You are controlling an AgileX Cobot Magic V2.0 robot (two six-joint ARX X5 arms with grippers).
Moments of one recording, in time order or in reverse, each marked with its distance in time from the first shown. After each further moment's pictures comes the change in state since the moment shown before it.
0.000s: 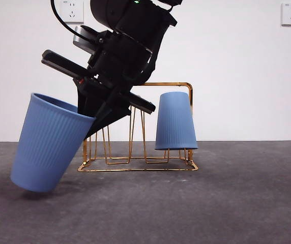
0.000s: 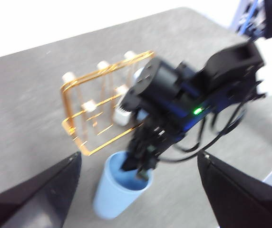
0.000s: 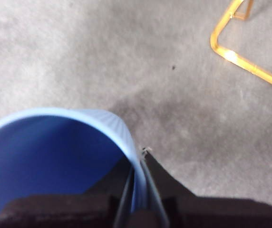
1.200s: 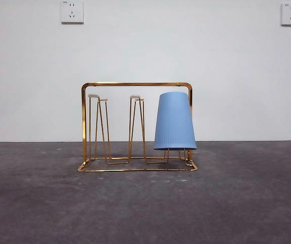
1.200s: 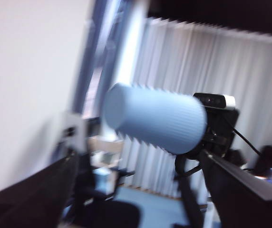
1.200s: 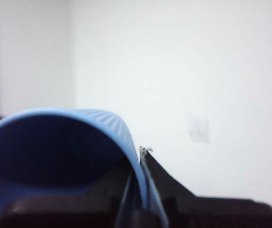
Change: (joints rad) left arm 0.000 0.187 0.000 1.046 0.648 -0.265; right arm 0.000 -1.111 0.010 0.213 0.185 -0.309
